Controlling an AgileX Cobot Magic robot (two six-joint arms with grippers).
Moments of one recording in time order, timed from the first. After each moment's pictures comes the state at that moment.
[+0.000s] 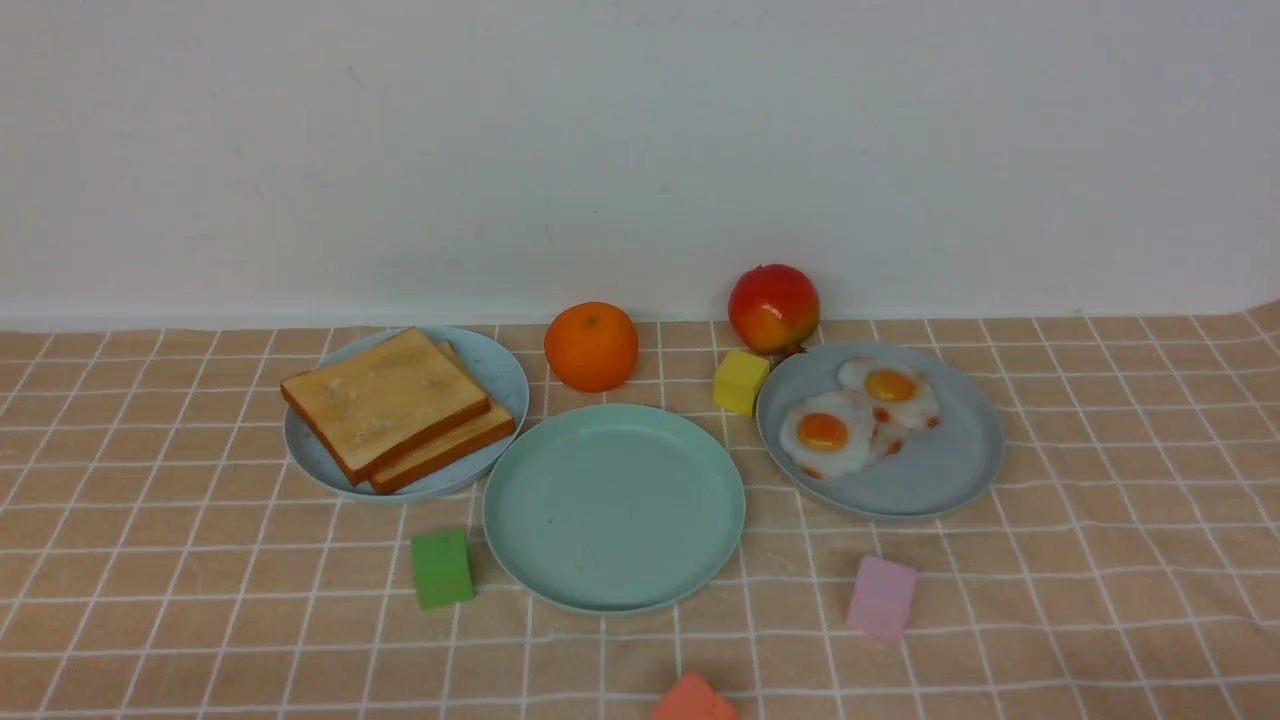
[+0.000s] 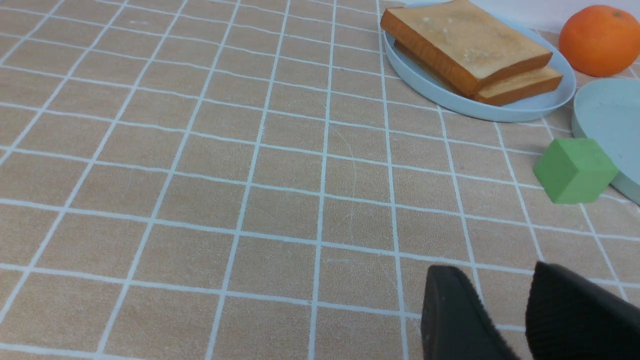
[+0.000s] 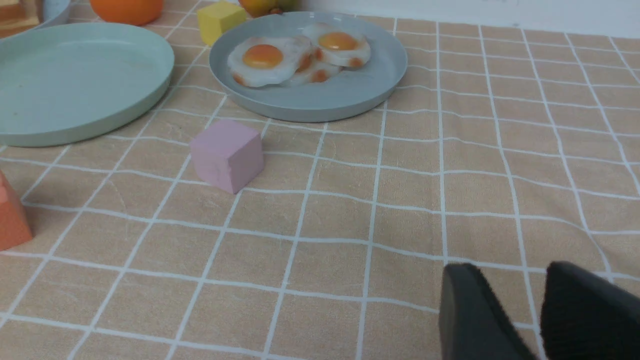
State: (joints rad) right arm 0.18 -0.01 0.01 -0.04 0.39 0.03; left arm -0.04 -0.01 0.03 0.09 0.38 -0.29
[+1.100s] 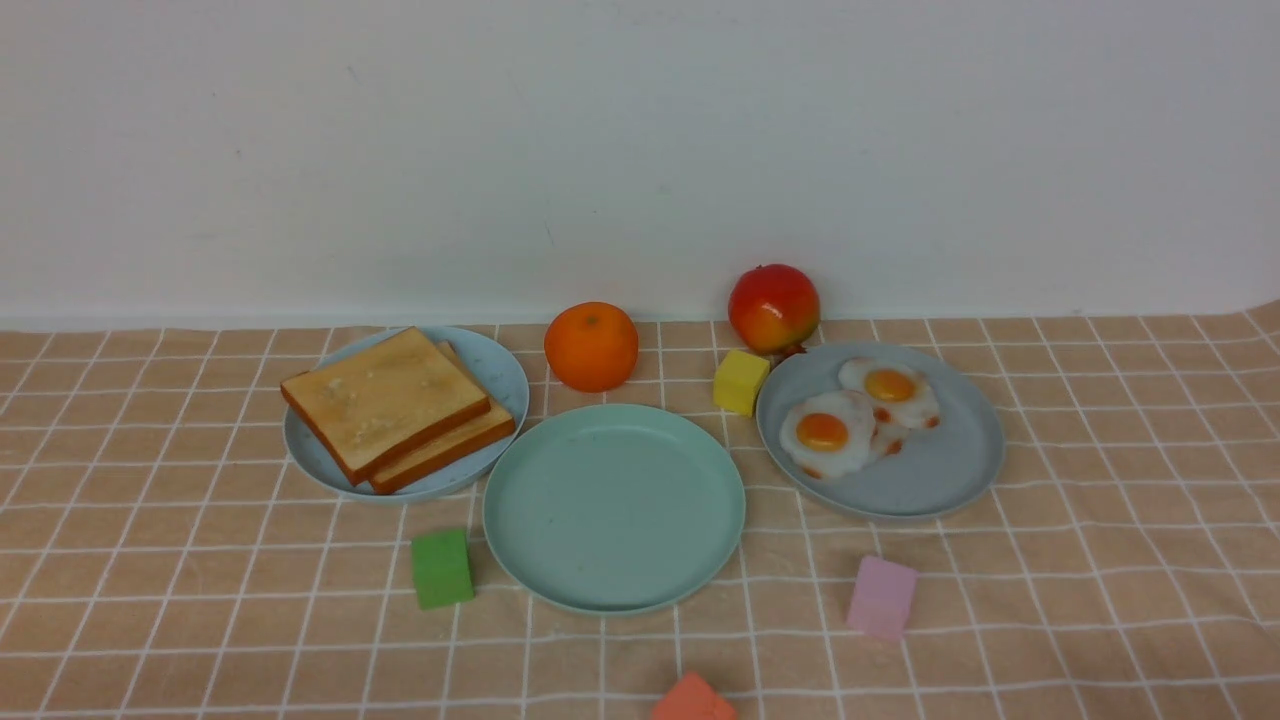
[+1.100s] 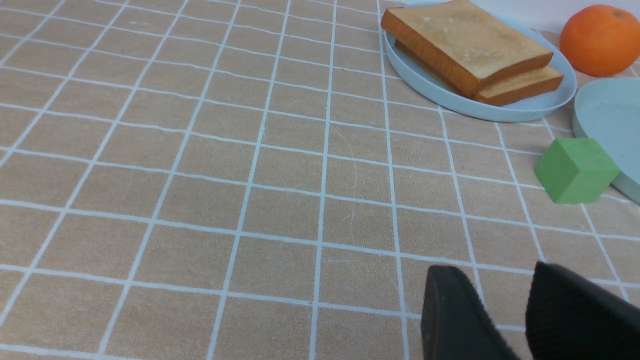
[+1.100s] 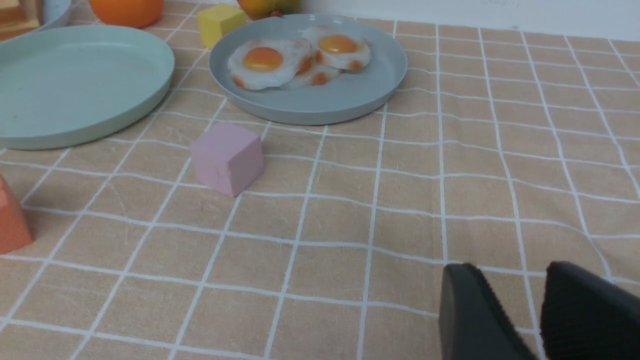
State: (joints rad) right arm 0.18 -0.01 0.02 -0.04 0.36 0.03; left arm -0.04 -0.01 0.03 0.09 0.38 -0.29
